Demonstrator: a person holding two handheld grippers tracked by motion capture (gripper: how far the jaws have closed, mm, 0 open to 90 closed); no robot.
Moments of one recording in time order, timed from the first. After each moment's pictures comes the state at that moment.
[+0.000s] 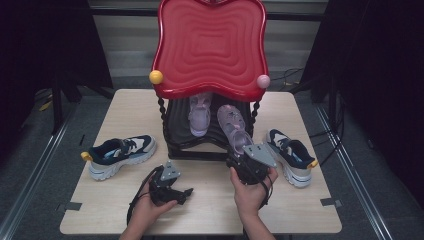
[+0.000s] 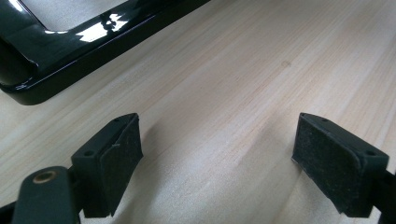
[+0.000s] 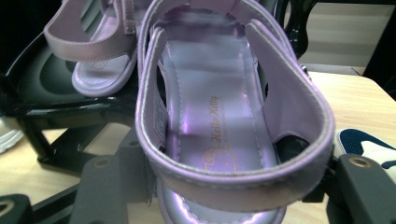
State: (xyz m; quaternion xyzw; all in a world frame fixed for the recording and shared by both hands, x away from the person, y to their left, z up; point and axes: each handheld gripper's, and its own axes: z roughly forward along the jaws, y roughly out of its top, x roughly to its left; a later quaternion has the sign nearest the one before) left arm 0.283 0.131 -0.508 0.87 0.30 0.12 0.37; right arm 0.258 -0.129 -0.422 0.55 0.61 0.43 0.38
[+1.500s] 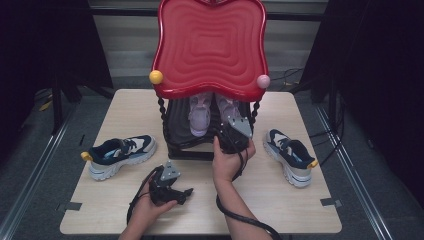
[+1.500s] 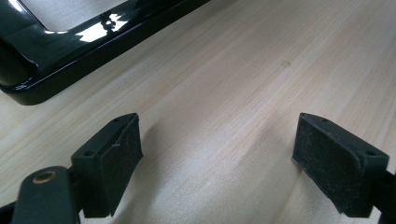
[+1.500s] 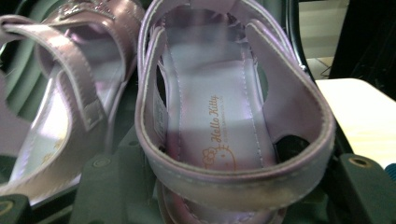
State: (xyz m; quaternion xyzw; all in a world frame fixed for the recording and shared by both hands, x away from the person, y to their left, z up) left arm 0.283 0.131 -0.508 0.87 0.30 0.12 0.37; right arm 0.340 -0.090 -0.416 0.61 0.53 0.41 0.41
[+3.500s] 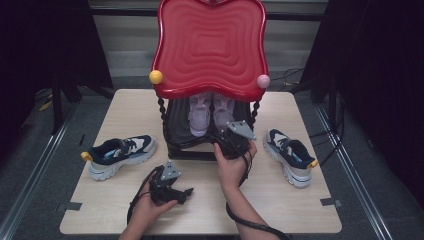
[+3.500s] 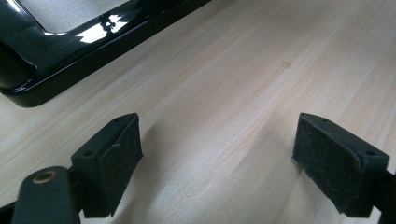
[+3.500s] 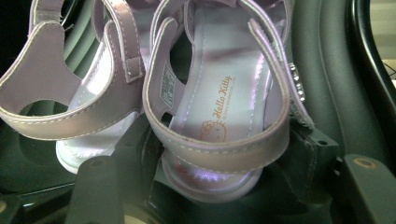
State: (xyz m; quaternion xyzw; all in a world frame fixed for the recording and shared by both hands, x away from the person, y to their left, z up) left arm 0.284 0.130 -0.508 0.87 0.30 0.12 0.37; right arm 0.334 -0.099 -0.429 0.56 0.60 0.45 0.35
